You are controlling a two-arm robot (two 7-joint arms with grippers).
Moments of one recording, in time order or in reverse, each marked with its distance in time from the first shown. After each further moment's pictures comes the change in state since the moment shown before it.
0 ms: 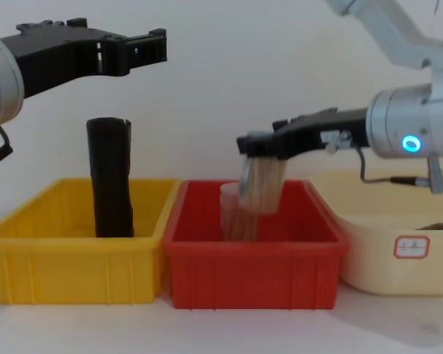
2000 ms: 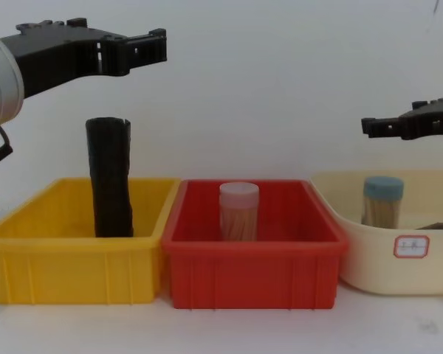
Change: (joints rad) left arm 0.000 0.000 0.000 0.000 0.000 0.000 0.000; right arm 0.029 0.074 0.184 0.149 0.027 -0.133 -0.106
